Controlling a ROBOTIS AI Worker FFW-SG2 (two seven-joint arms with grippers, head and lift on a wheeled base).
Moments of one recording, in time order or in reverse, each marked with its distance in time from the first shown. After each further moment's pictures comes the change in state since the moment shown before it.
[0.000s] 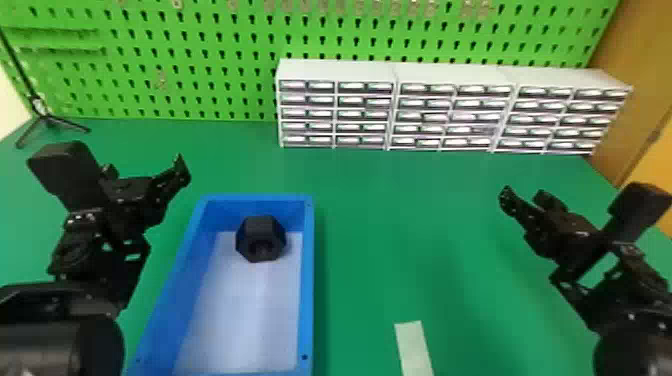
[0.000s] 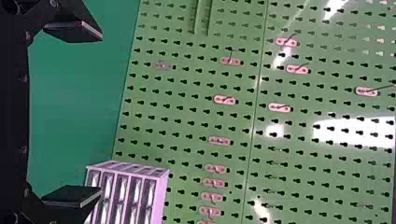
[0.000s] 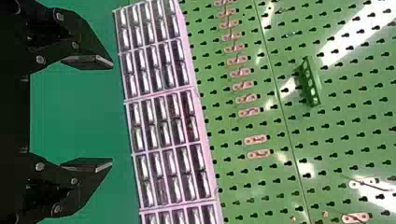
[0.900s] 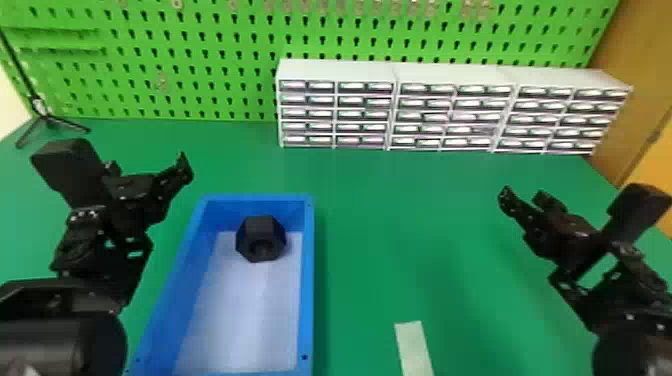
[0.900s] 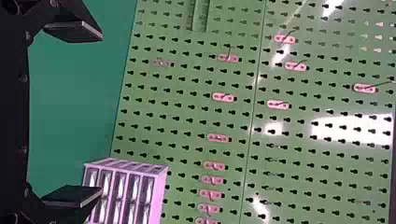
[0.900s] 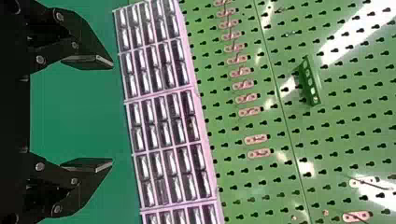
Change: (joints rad) left arm -0.008 0.000 -0.007 0.002 -0.003 0.000 -0.002; right arm 0.001 0.007 -0.002 -0.002 0.001 0.000 0.000
